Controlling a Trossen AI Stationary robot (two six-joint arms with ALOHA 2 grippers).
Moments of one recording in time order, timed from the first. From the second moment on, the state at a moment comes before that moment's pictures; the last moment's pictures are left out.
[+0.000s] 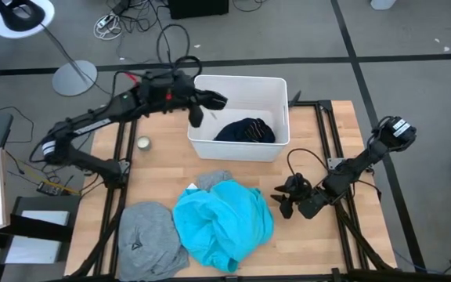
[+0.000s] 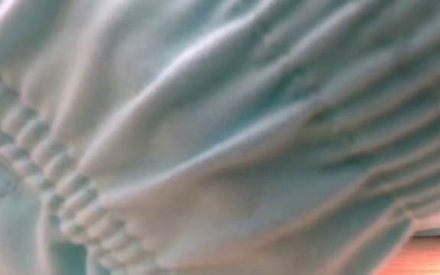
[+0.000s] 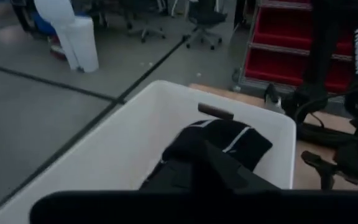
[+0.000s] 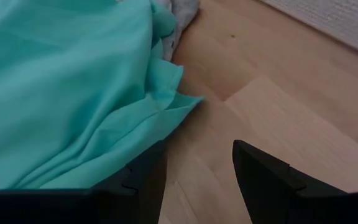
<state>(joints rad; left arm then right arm) 0.42 1.31 1.38 -0.34 0.02 -0.03 0.66 1.31 0.36 0.08 0.74 1.09</state>
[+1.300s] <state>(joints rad) 0.42 1.33 1.38 -0.79 0.04 -0.05 0.66 1.31 0.36 0.15 0.68 1.05</state>
